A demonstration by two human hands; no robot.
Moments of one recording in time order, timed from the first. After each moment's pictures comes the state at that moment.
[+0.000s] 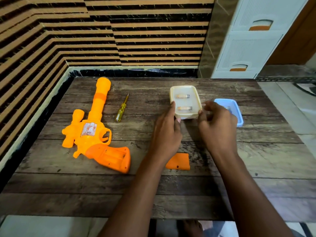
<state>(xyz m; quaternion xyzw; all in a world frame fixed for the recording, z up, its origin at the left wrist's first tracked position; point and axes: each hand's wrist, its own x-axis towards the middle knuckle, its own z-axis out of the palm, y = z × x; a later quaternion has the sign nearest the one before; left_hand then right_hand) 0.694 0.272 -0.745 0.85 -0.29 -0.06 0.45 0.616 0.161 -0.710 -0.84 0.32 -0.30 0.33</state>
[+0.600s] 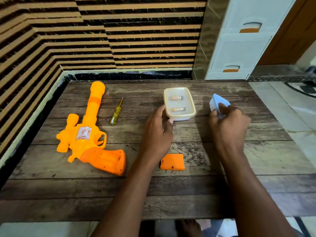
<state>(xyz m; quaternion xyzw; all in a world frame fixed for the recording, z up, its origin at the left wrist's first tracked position) 0.695 0.283 -0.738 0.82 -0.25 -0.08 0.51 0.605 0.125 -0.719 -0.78 0.44 -0.32 0.30</state>
